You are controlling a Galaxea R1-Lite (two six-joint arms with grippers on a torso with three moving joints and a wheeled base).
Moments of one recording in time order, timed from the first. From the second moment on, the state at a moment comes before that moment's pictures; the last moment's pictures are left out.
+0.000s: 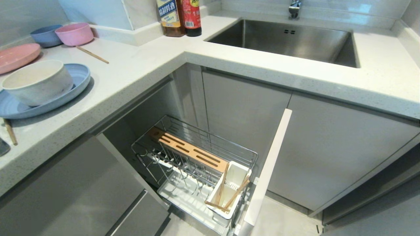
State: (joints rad) left arm 0.04 1.07 -1.71 0.28 -0.21 -0.71; right arm 0.00 0.00 0.00 0.00 0.00 0.01
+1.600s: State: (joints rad) left arm -0.65 1.71 -1.90 1.40 -0.24 -0.48; right arm 0.00 0.00 0.00 0.00 0.00 0.01
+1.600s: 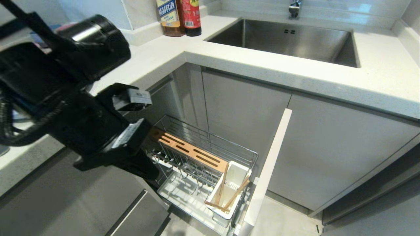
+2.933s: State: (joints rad) left arm -0.66 2.22 -1.92 1.33 -0.40 -0.48; right arm 0.00 0.00 0.00 0.00 0.00 0.01
